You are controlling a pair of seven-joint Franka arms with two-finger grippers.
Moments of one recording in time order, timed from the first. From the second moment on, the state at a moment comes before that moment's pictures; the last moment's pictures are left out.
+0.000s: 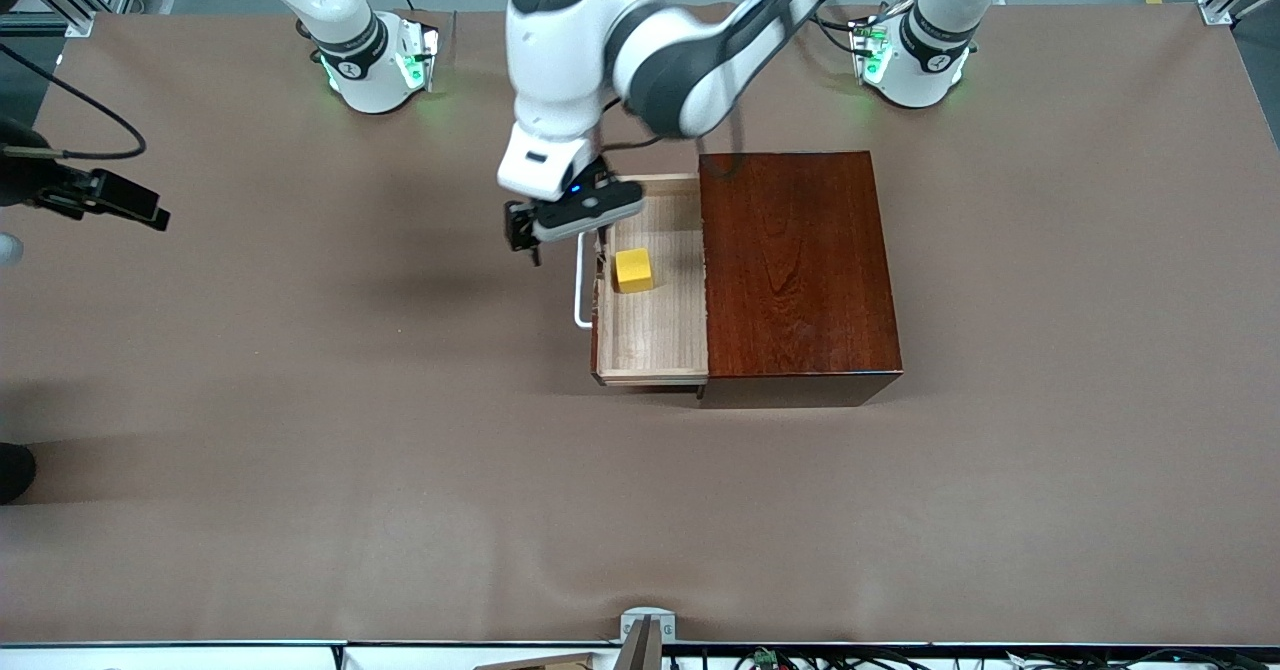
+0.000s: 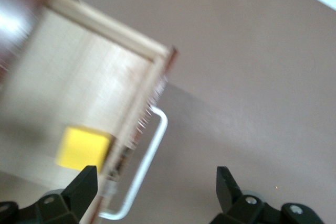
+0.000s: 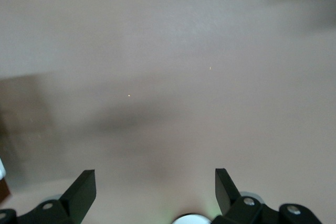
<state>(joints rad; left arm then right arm) -0.90 0.58 -0.03 -1.16 0.20 1.94 -1.40 -0.02 0.06 0.02 -1.48 0.02 1.41 0.23</state>
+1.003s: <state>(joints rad) -0.48 0.17 -0.03 -1.28 0.20 1.48 -0.65 0.19 0.13 0.02 -1.48 0.05 1.41 1.11</state>
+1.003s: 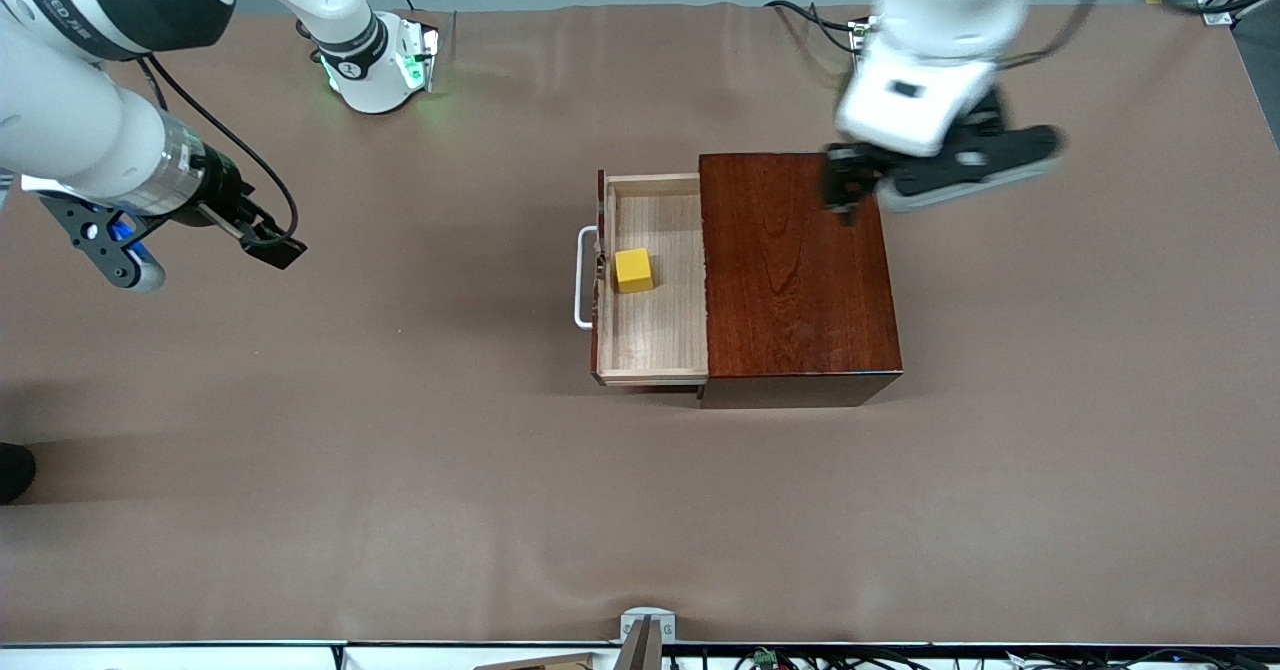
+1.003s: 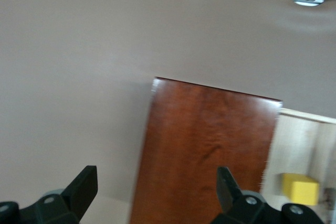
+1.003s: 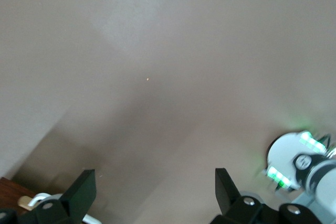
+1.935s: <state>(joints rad) -0.04 0.04 -0.03 -1.44 0.05 1.48 -0.04 0.40 0.26 0.03 -1.48 0.22 1.61 1.66</state>
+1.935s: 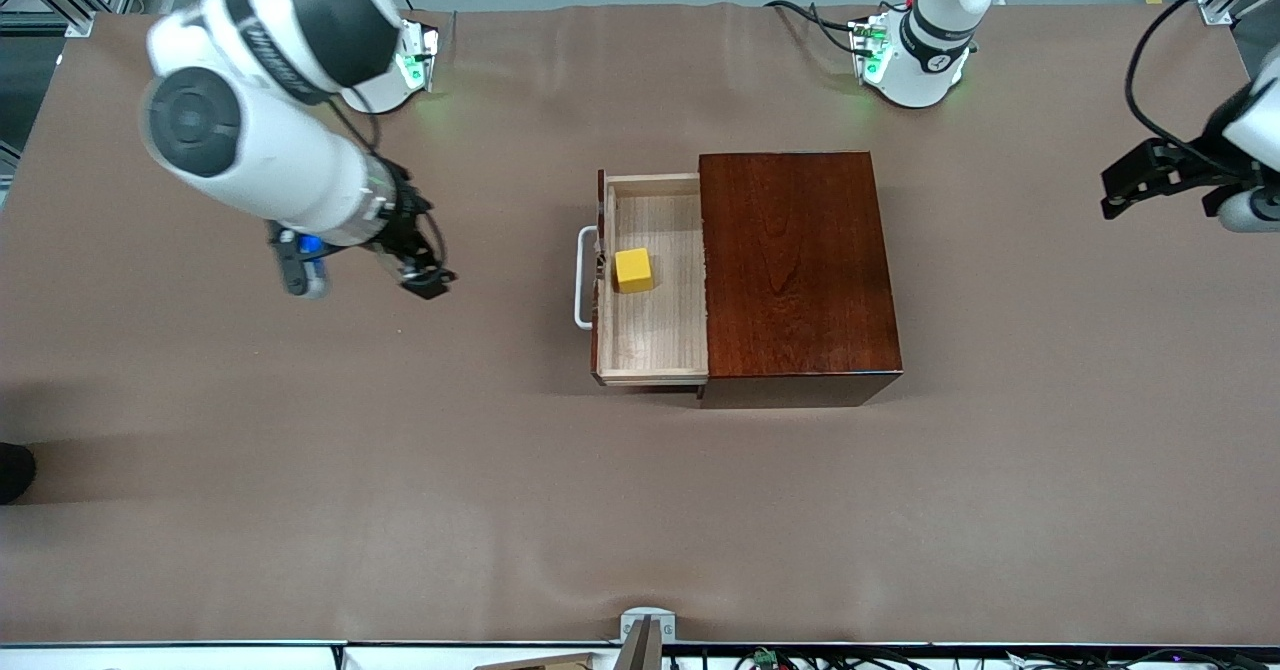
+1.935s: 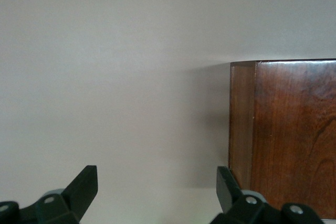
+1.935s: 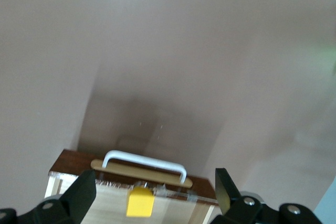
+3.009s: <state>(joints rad) -0.05 -0.07 -0.11 -1.62 0.01 1.51 -0.10 0.64 0.44 0.03 -1.48 0.28 1.94 2.08</state>
